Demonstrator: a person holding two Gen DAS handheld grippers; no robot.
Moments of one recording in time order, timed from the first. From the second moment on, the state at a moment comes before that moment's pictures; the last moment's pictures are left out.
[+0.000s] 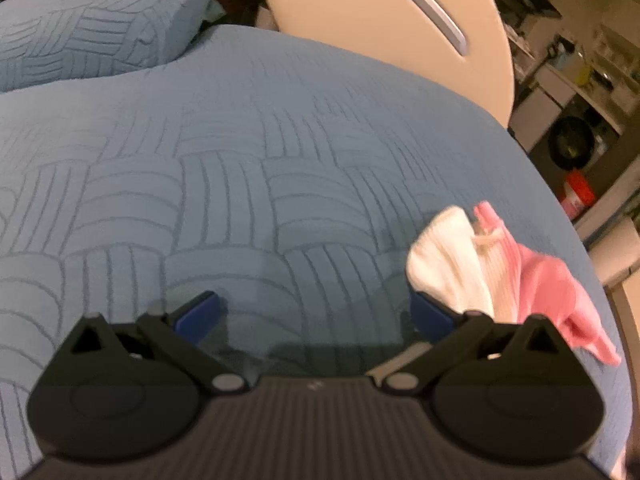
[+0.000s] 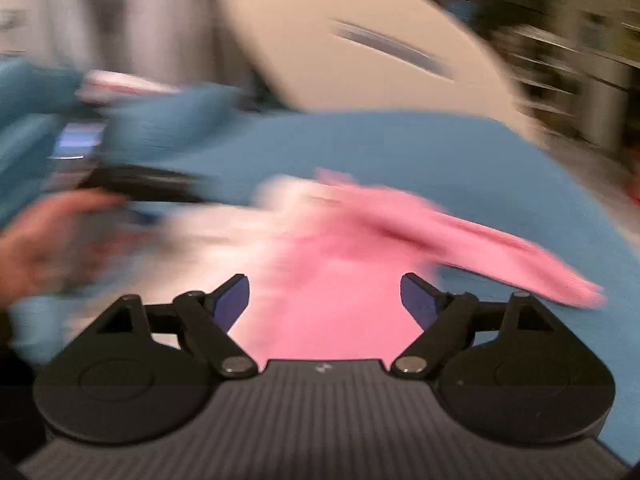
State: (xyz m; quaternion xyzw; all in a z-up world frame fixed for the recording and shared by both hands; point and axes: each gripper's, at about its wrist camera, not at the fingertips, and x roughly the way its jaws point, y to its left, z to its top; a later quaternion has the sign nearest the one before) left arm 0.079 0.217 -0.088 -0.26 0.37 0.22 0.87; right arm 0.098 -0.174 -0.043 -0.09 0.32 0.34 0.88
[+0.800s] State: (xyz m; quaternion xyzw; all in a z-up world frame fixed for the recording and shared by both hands) left arm 0.104 0.156 -0.092 -0.12 0.37 0.12 0.91; right arm 0.176 -0.270 -0.086 0.19 0.45 0.37 0.79
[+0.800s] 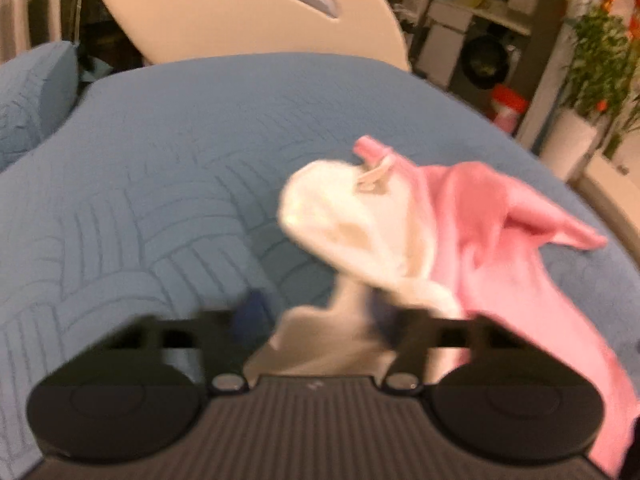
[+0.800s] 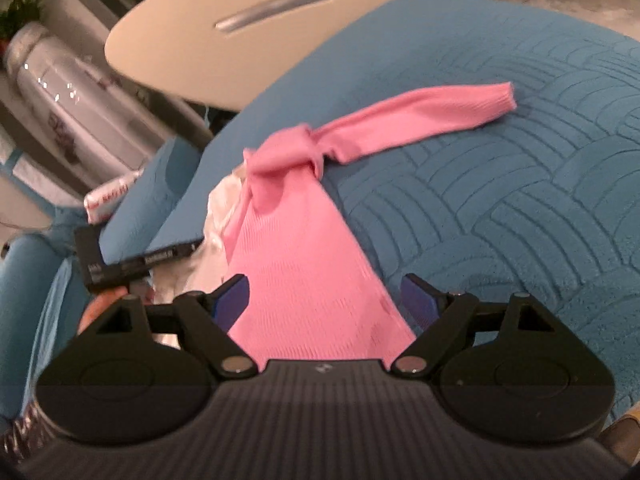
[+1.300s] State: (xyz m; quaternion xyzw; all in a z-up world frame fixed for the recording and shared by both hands) left arm 0.070 0.231 -0.080 -0.23 0.30 0.31 0.87; right arm 0.175 -0.288 -0.095 0.23 0.44 0.34 0.80
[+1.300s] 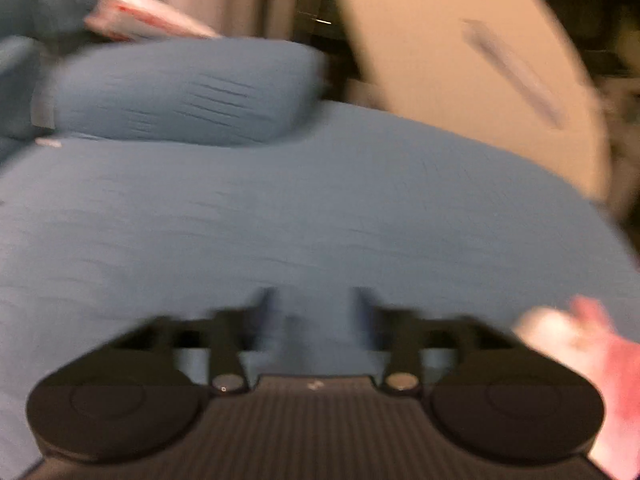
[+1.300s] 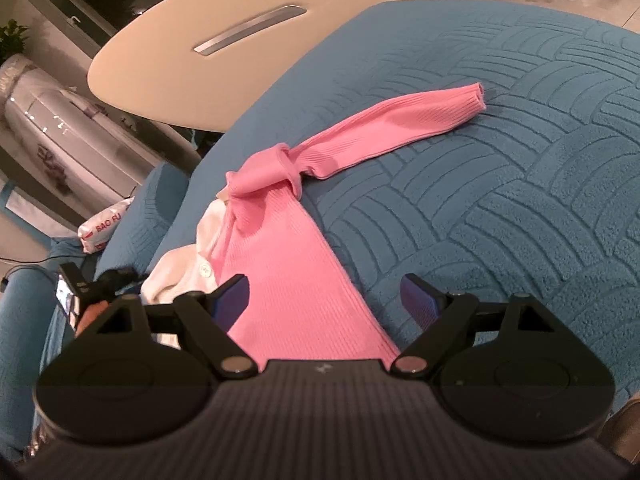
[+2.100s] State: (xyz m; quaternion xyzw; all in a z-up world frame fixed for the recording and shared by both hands) left arm 0.107 0.205 -0.098 -0.17 0.34 0.16 0.91; right arm 0.190 -0.284 -0.103 0.24 0.44 0.34 0.79
